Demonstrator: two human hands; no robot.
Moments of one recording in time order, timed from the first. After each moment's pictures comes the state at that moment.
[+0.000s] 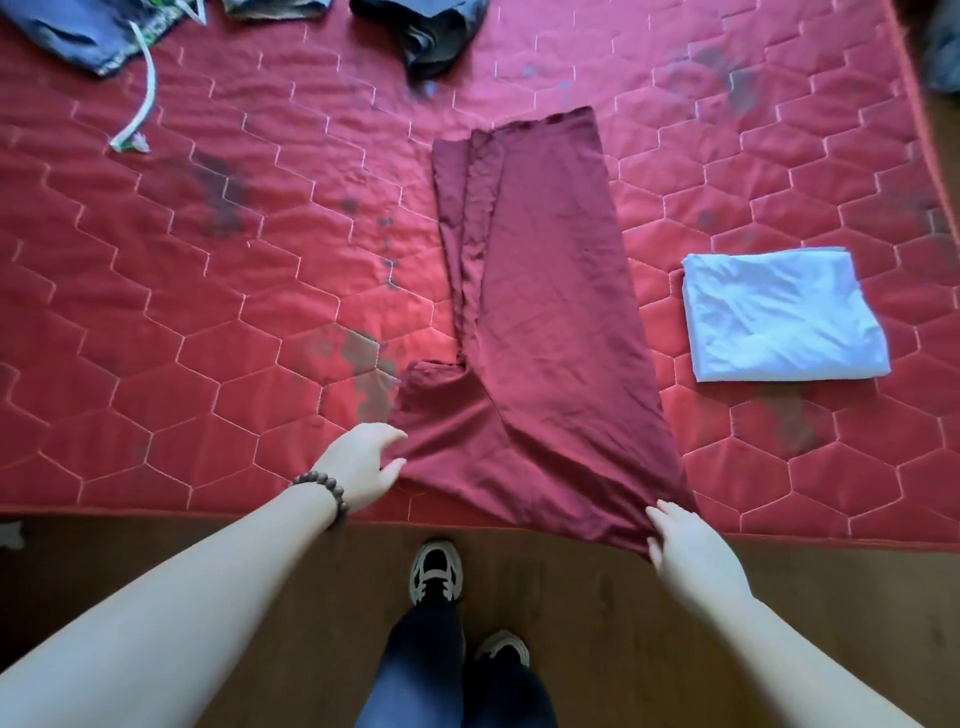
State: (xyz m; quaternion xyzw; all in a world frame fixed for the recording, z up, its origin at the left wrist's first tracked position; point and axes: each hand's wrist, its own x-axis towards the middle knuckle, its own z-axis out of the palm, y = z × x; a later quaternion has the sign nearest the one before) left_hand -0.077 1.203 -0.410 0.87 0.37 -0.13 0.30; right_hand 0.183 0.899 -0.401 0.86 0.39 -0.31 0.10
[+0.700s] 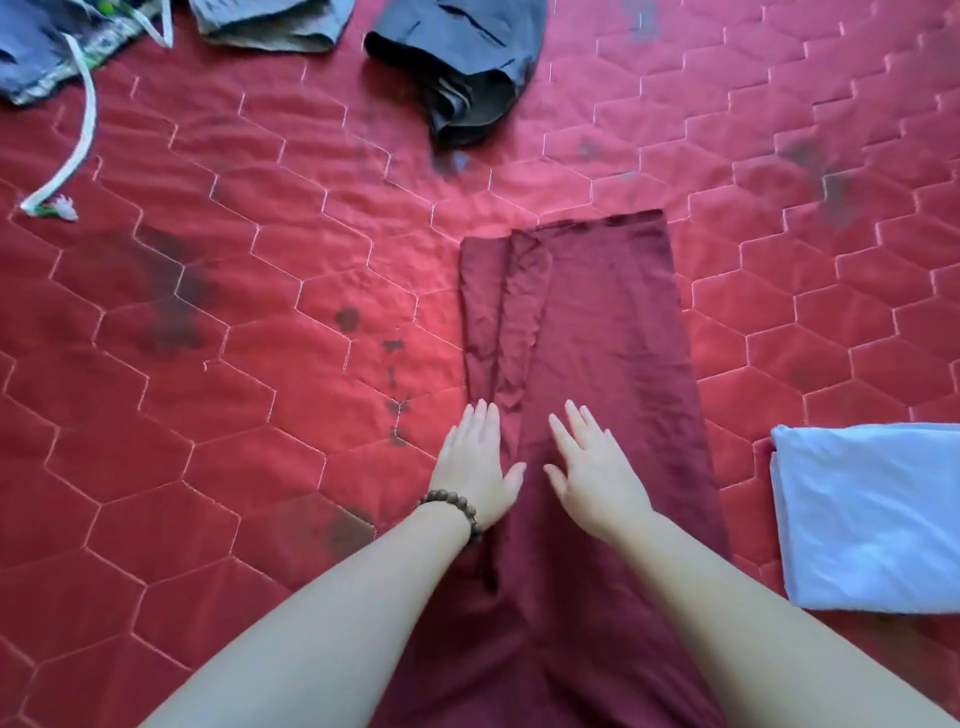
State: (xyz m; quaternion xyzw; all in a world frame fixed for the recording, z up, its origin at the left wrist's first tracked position) left_hand 0.141 1.345 -0.479 0.86 0.39 -0.10 0.31; right_hand 0.276 1.249 -0.459 0.82 0.50 -0.27 0.04
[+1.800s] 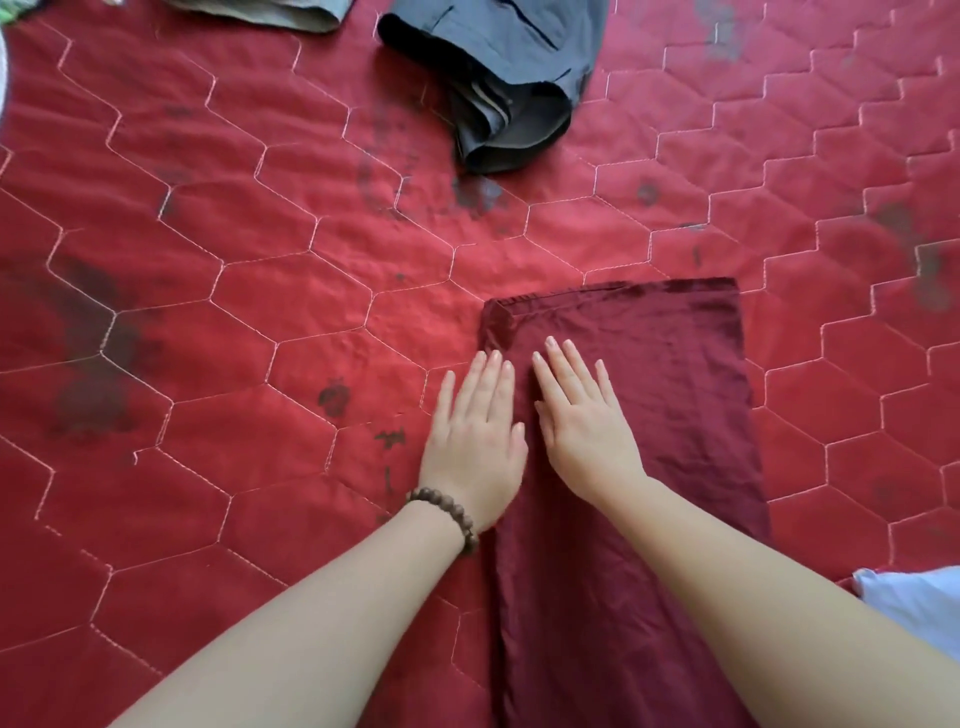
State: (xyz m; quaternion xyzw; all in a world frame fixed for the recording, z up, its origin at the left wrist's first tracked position) left_hand 0.201 1.476 -0.499 0.89 0.39 0.04 0.23; right_hand 0.342 1.419 -0.510 0.79 0.59 -0.15 -0.01
